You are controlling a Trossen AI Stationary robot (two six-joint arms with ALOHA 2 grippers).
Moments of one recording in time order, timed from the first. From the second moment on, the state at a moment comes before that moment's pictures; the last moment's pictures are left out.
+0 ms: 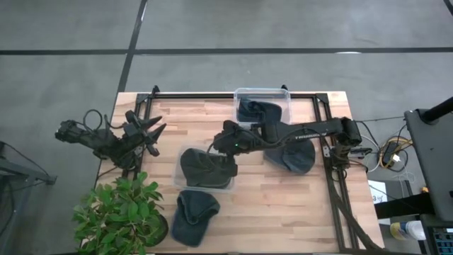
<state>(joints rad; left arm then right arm) -0.38 0.28 0.34 0.10 -0.99 0.23 0.08 1.86 1.76 -0.63 0.13 0.09</state>
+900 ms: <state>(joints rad) -0.38 0.28 0.34 0.01 -0.83 0.11 0.38 1.86 1.97 -1.38 0.32 0.52</state>
